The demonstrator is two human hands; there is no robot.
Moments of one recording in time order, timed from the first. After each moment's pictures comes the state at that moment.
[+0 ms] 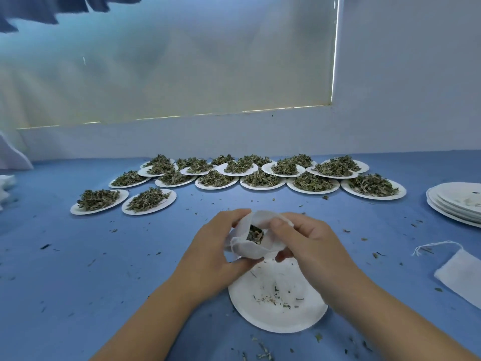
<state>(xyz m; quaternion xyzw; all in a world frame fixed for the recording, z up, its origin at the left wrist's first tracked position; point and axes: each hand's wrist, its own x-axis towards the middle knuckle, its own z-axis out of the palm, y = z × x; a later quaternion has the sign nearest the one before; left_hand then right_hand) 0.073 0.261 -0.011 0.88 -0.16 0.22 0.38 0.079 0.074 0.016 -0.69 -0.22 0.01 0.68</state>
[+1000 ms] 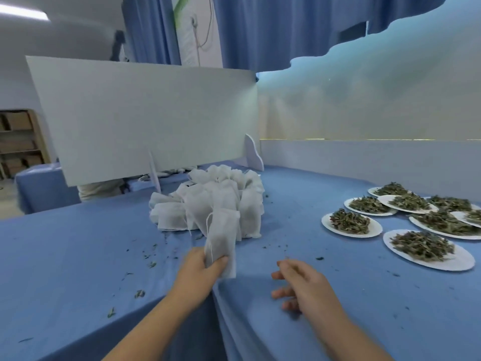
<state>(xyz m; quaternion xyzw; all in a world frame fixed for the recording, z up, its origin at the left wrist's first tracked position) -0.156 0.692 -0.018 0.80 0.34 0.35 0.33 -0.006 0.534 -0.017 -0.61 -0.29 0.32 0.66</state>
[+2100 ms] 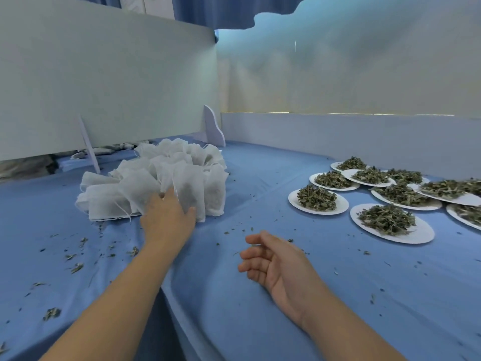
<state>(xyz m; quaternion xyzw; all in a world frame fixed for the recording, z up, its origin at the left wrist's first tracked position) -0.049 0.773 -0.006 0.80 0.49 0.33 0.07 0.033 0.559 -0.019 -0.46 -0.23 0.43 0.74</state>
